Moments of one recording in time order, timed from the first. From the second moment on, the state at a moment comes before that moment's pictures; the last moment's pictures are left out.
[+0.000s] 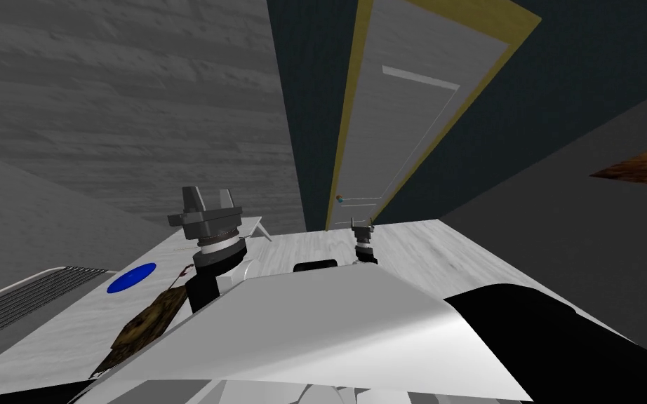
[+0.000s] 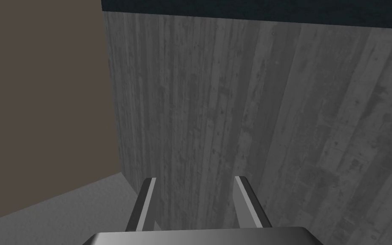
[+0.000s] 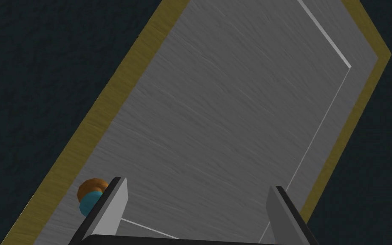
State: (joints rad) arm 0.48 -0.23 0.20 -1.70 -0.47 -0.87 -0.70
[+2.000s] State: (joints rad) arm 0.49 -0.37 0.38 -1.34 -0.71 -1.01 -1.11
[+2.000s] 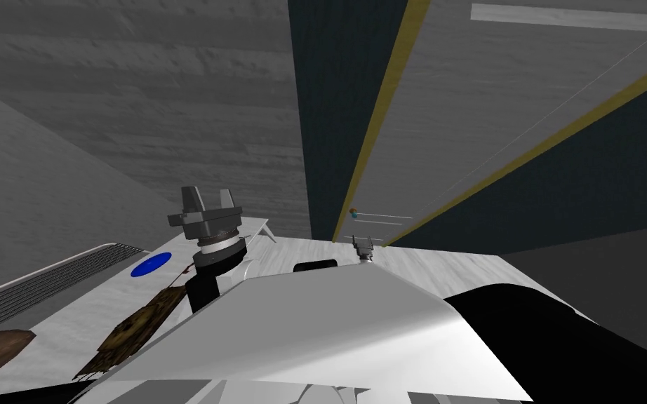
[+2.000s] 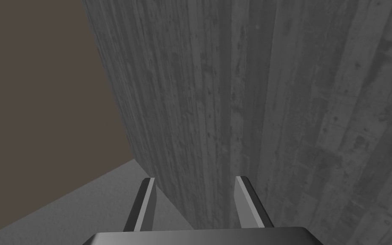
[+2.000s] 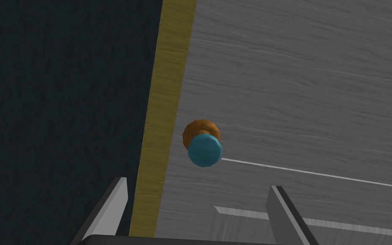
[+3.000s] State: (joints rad) arm 0.48 -0.43 0.45 -1.17 -0.81 -1.07 -1.30
